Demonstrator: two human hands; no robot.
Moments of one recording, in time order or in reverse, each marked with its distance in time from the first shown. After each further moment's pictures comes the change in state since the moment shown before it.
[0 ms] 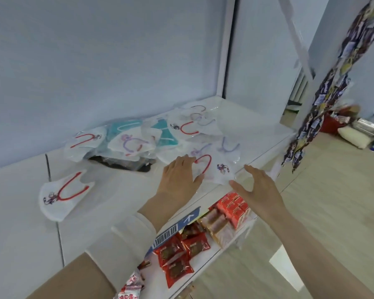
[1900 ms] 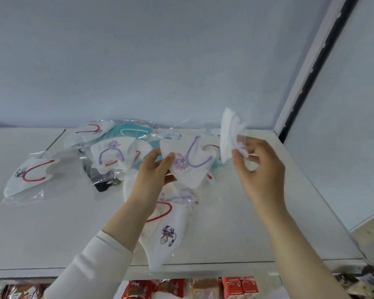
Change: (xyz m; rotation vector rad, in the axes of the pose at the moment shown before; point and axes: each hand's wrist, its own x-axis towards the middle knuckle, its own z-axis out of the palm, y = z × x) left_hand 0.136 0.059 0.009 -1.278 0.791 -0.566; right_hand 0.260 -0.008 -0.040 0.569 0.073 -0.698
